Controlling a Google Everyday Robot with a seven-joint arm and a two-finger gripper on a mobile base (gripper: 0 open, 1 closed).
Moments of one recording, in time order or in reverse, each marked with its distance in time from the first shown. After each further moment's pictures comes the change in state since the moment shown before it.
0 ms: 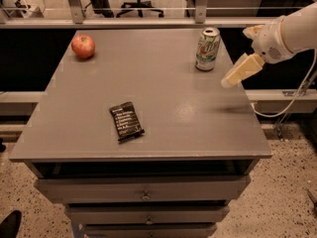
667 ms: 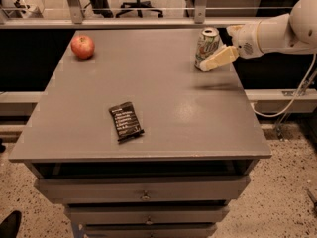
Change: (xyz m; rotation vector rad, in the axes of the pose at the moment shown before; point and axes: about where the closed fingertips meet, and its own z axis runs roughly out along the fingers) arm -0.026 -0.050 0.076 0.001 -0.223 0.145
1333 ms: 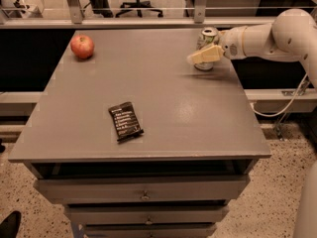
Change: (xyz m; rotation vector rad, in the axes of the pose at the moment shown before) arm -0.007 -0.012 0.051 -0.044 -0.138 0.115
